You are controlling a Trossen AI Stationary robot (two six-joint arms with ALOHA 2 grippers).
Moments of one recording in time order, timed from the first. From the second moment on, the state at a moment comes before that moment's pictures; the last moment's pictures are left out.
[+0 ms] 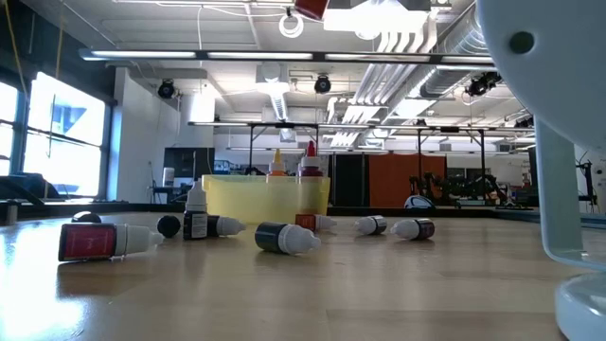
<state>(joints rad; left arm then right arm) -0.28 1.49 1.43 -0.31 -0.45 0.24 0.27 1.31 0.90 0.42 0.37 -0.32</state>
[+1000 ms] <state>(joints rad) -0.28 1.49 1.43 -0.32 -0.47 0.24 0.28 1.31 0.90 0.42 0.32 -0.32</state>
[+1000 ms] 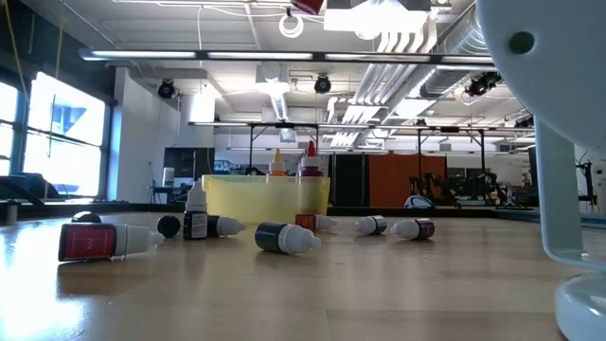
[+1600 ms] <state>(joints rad) -0.30 1.25 1.43 -0.48 -0.44 0.18 0.36 1.29 0.90 0.17 0.60 -0.27</state>
